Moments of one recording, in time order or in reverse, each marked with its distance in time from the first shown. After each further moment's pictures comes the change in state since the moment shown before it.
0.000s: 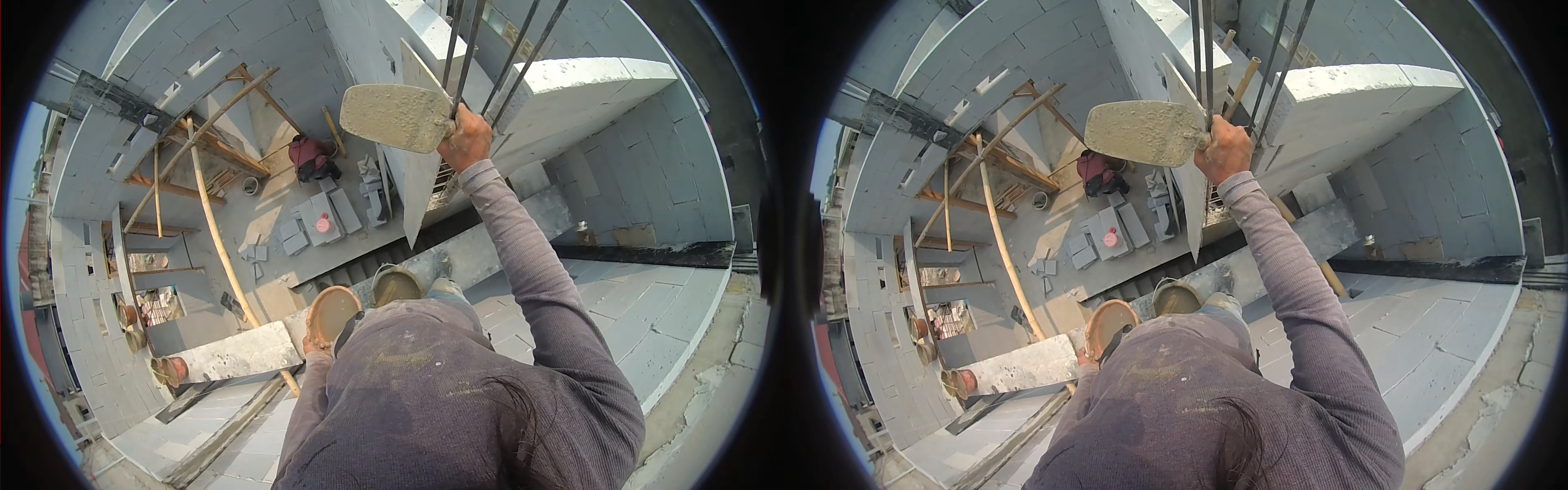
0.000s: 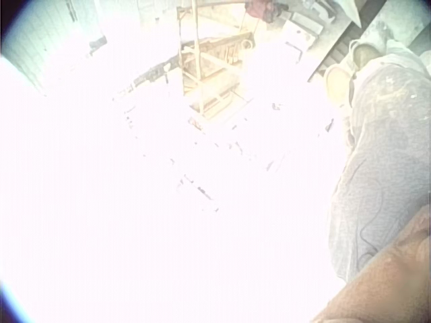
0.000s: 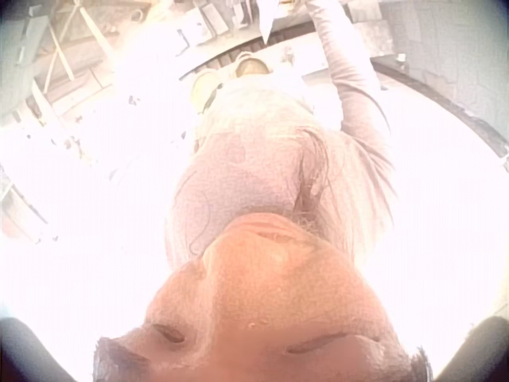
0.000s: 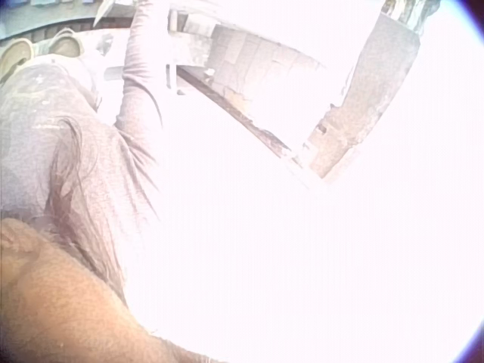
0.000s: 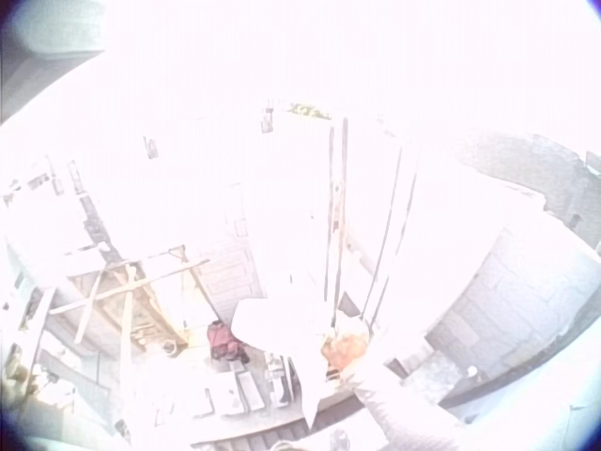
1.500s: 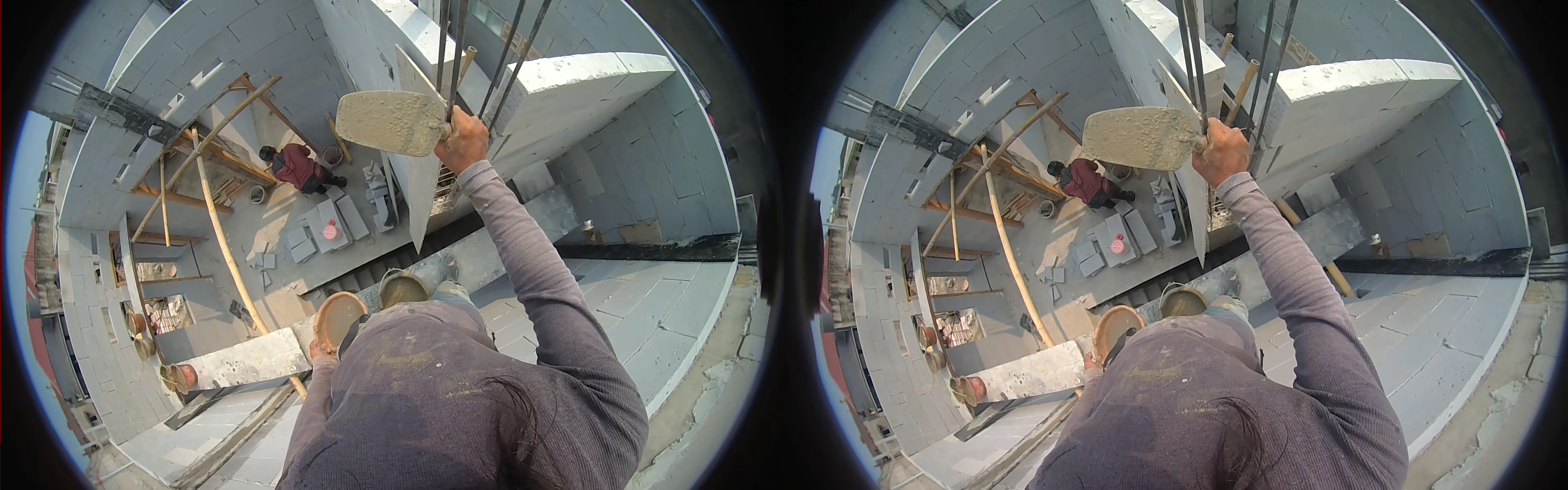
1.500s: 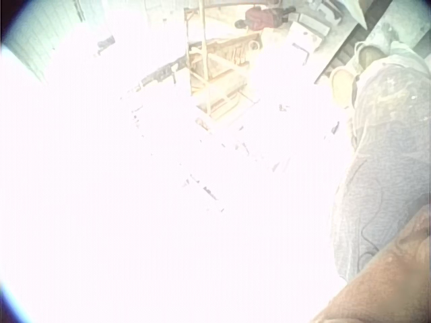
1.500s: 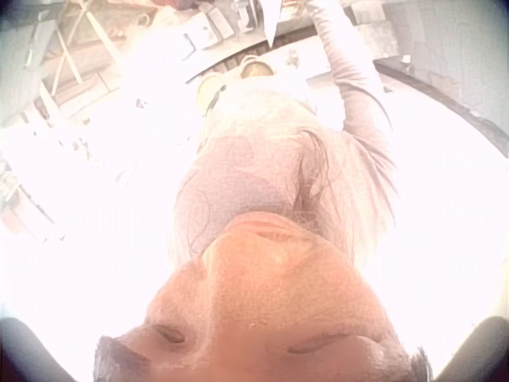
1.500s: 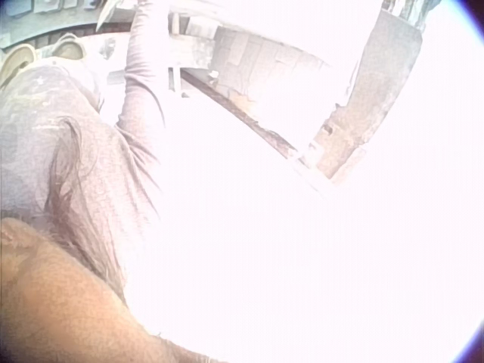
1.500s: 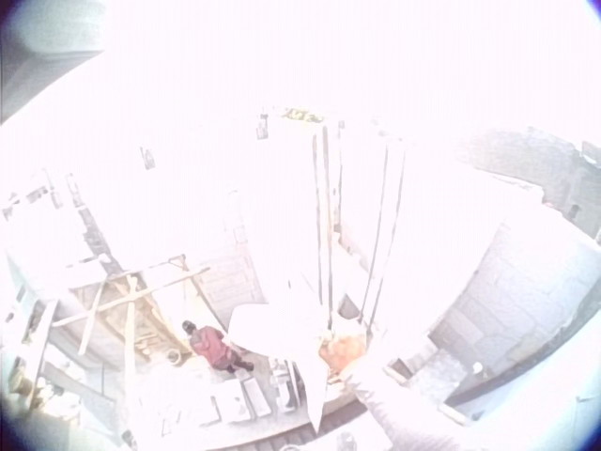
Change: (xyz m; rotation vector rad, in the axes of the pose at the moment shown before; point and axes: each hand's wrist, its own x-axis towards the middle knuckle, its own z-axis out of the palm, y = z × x) left_hand -0.002 0.006 0.002 0.022 -0.018 -0.058; right_hand 0.001 0.000 -0.002 0.015 -0.018 0.003
